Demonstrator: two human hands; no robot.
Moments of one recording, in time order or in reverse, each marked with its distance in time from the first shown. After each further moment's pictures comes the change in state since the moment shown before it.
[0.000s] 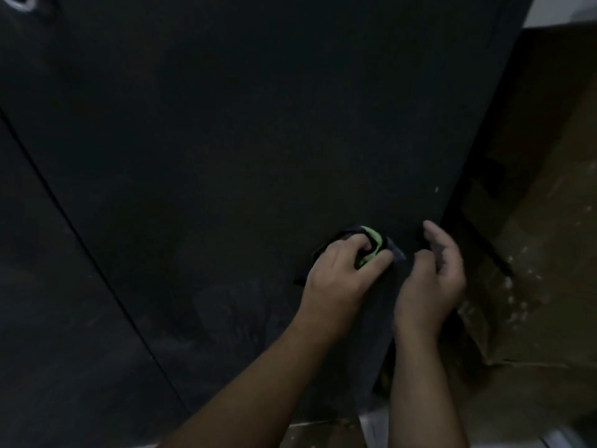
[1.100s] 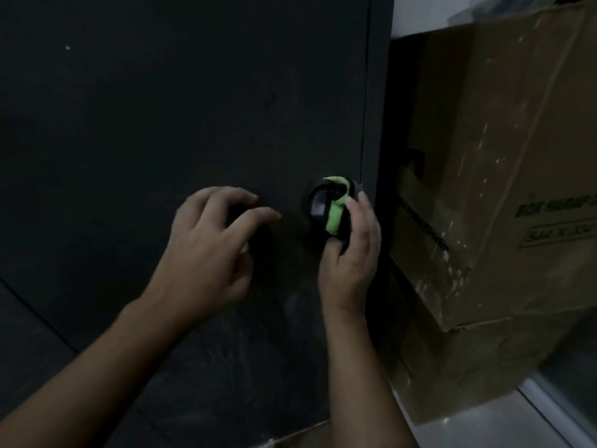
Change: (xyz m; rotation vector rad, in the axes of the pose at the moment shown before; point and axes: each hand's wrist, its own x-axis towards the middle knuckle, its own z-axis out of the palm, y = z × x) left_hand 0.061 -0.038 -0.142 0.174 -0.411 0.048; right_hand 0.003 0.024 0.027 -0.167 0.093 -0.712
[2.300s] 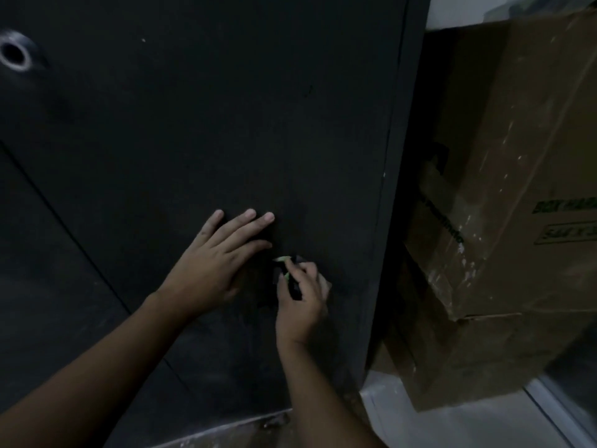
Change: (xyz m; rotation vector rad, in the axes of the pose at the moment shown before) left_hand -0.056 -0.049 0.036 0.235 -0.188 0.210; right_hand -0.131 -0.047 0.011 0.077 -0.251 0.432
